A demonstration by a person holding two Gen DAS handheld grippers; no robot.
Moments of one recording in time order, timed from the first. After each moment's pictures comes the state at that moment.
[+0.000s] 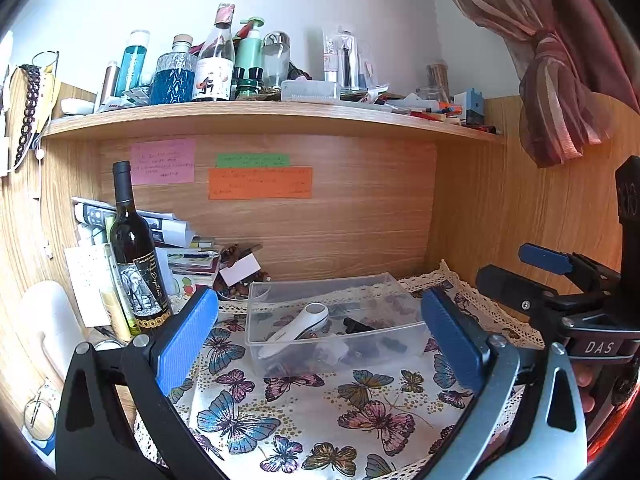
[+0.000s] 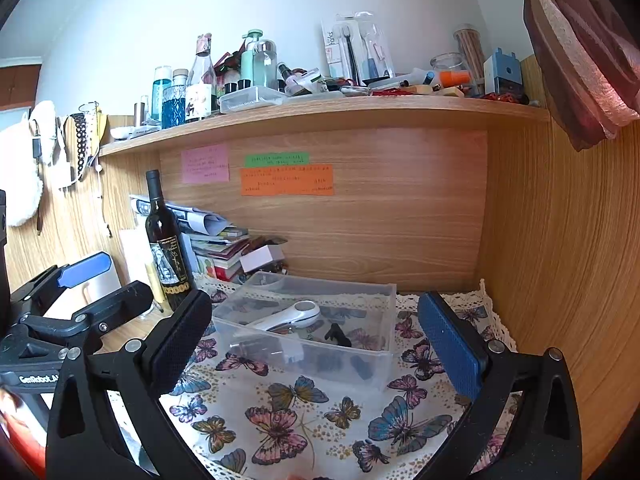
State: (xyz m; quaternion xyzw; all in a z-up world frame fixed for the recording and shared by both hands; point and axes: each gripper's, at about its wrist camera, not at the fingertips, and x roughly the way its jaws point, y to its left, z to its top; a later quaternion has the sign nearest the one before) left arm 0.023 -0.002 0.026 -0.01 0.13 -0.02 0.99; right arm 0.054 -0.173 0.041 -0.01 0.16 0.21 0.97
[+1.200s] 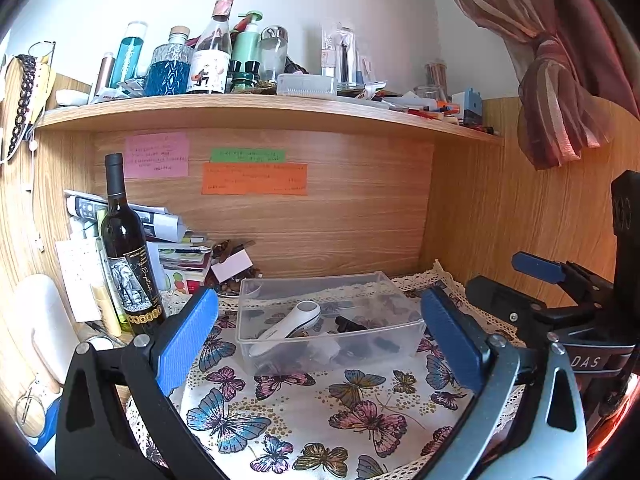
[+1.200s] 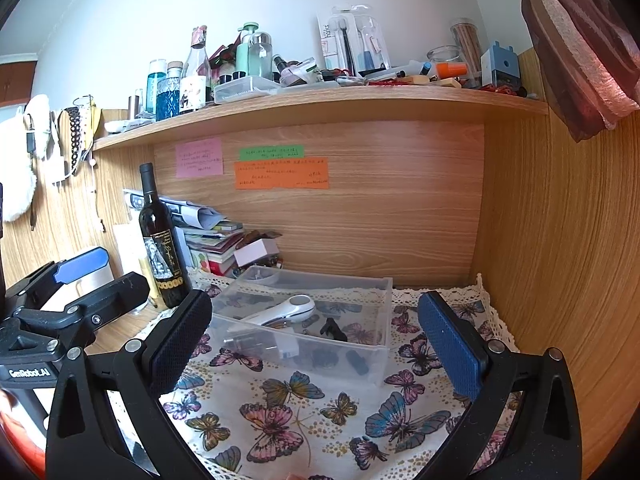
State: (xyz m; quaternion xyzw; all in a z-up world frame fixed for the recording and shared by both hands) left arm 0.027 -0.002 0.025 -0.03 0.13 -0.03 0.99; right arm 0.056 -0.170 0.036 -0.01 0.17 0.20 0.97
